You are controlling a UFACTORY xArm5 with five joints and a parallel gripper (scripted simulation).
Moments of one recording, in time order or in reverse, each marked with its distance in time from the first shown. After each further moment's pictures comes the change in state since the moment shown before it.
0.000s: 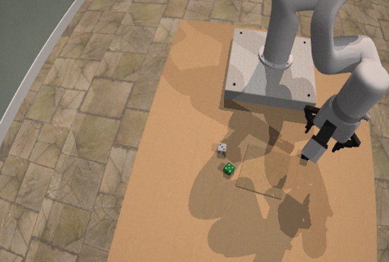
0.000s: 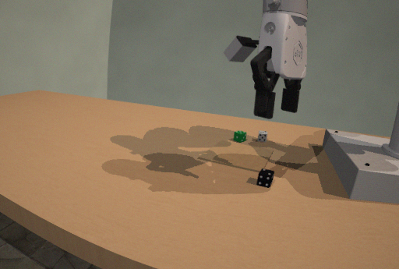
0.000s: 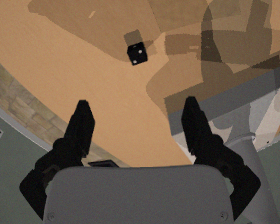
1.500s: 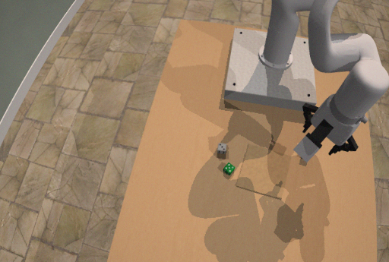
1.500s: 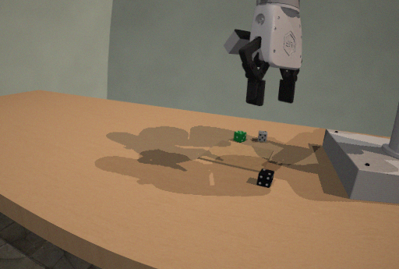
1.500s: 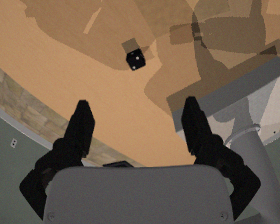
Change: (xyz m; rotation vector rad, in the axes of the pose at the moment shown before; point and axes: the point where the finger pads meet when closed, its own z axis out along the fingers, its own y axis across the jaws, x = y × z) arm 0.017 0.005 -0.015 0.001 -0.001 0.111
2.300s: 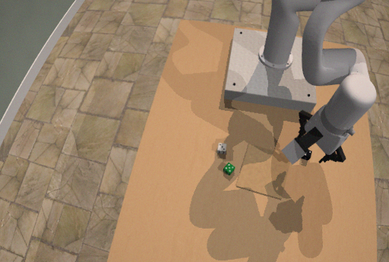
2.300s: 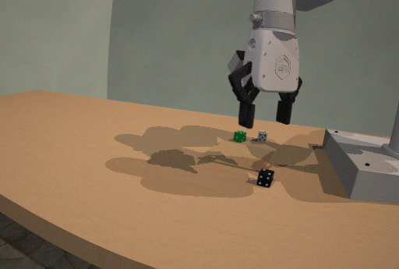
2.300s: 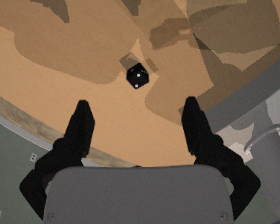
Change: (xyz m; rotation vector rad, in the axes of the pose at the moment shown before) arm 0.008 0.001 0.040 0.002 0.001 0.163
